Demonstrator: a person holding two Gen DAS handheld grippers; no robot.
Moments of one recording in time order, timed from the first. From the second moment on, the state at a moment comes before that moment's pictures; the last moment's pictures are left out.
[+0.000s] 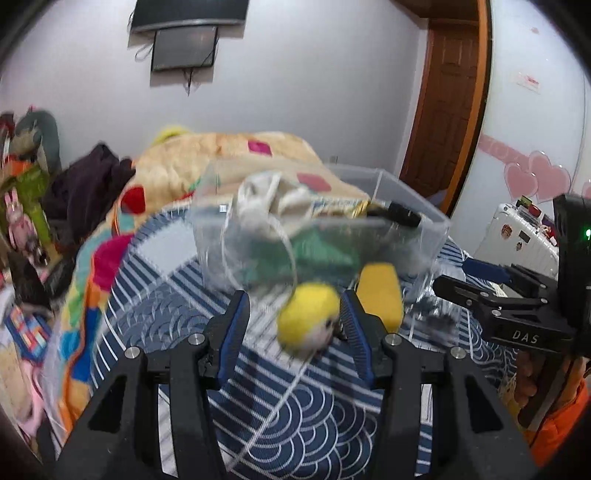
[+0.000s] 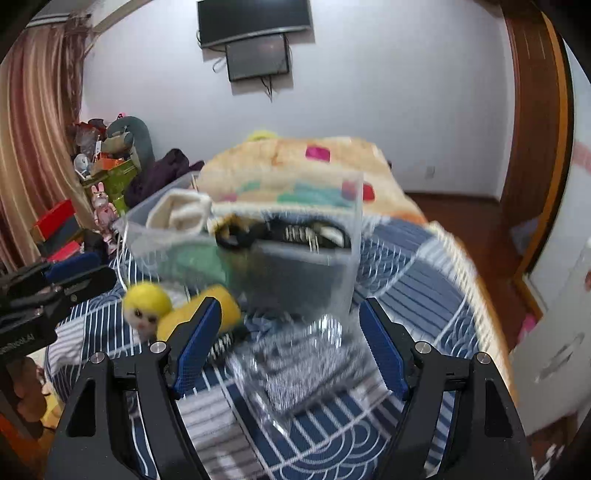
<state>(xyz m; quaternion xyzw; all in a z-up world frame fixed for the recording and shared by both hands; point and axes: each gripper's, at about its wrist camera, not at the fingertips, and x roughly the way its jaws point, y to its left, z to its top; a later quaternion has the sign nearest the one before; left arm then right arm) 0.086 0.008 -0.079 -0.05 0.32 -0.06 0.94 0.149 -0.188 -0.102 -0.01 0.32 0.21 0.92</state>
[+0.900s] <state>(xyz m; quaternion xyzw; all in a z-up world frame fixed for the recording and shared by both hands) 0.096 -0.005 -0.104 -0.07 0.34 -0.07 0.94 0.133 -0.191 -0.123 -0.03 0.33 0.22 0.92</state>
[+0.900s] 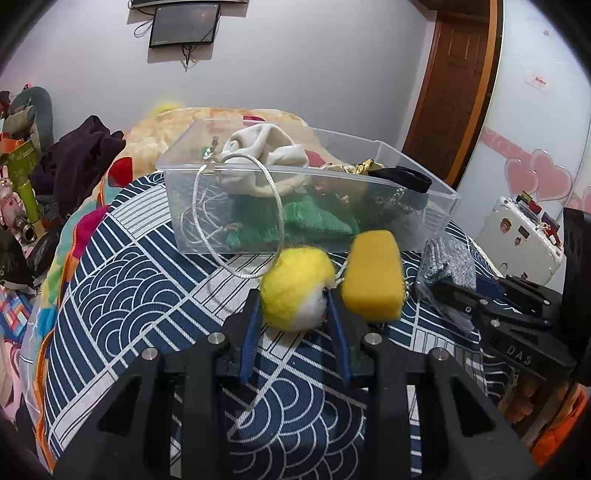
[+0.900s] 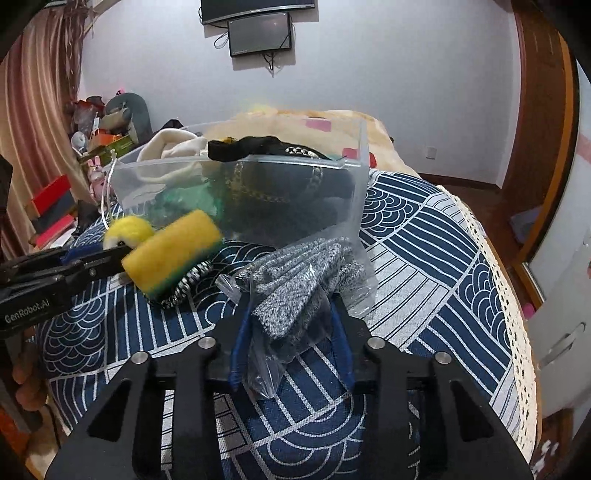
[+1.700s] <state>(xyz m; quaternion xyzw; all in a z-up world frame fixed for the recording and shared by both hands) 0.067 0.013 -0.042 -0.08 0.26 -0.07 0.96 0.111 -0.190 -0.066 -0.02 0.24 0.24 0.94</state>
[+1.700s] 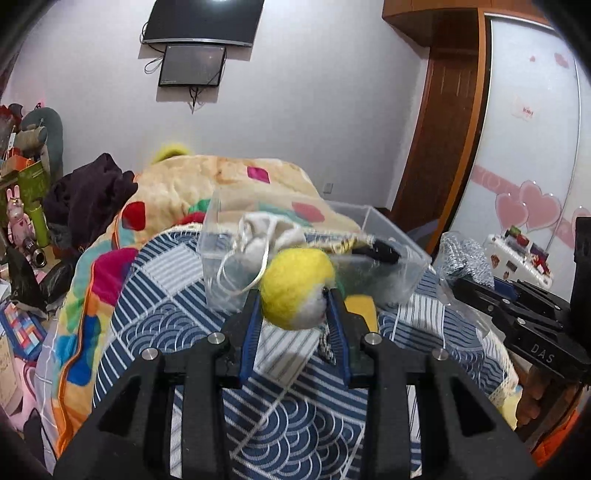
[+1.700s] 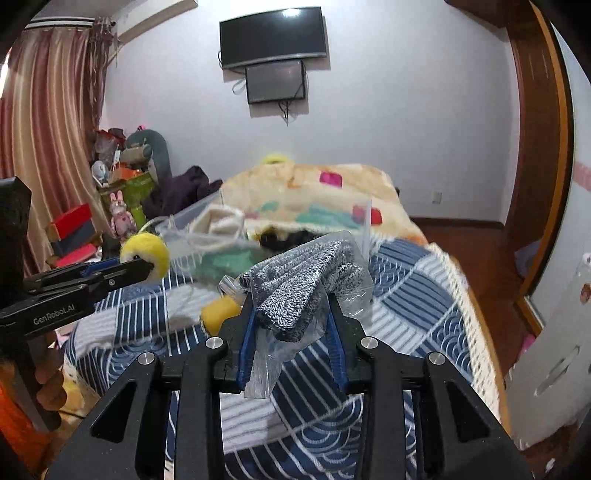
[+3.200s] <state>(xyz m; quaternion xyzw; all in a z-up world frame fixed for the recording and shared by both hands) 0.156 -0.010 -0.050 -0.04 0.30 -0.06 0.95 0.185 -0.156 -0.072 -0.03 0.29 0.22 0.93</state>
